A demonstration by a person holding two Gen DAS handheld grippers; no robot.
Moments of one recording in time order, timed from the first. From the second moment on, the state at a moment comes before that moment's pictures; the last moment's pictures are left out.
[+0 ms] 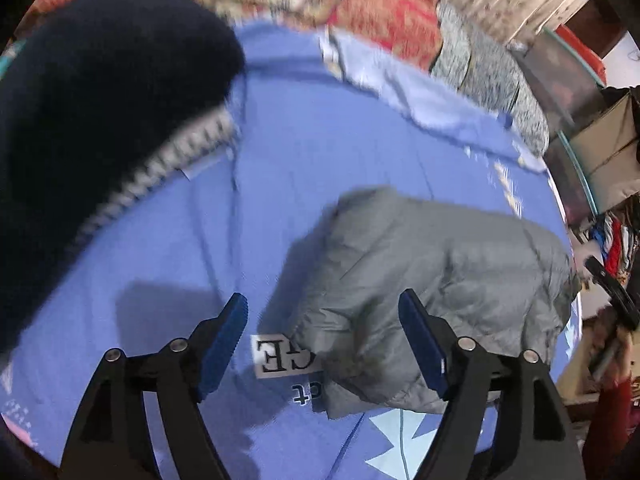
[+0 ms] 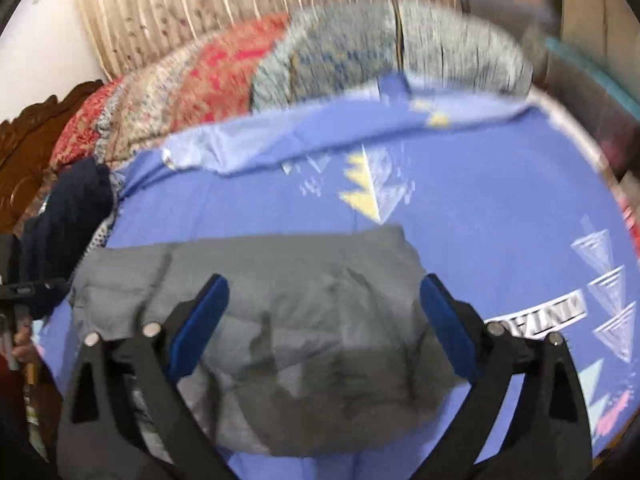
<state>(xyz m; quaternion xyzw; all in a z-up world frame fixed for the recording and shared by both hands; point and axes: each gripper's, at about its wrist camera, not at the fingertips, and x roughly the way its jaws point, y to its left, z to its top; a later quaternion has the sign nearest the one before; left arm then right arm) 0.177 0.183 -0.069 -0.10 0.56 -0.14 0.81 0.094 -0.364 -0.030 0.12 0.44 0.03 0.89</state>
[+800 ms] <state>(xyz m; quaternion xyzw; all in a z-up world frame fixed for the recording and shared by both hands) 0.175 0.112 -0.155 -0.16 0.62 -0.22 0.74 0.080 -0.403 -0.139 0.24 0.47 0.11 0.84</state>
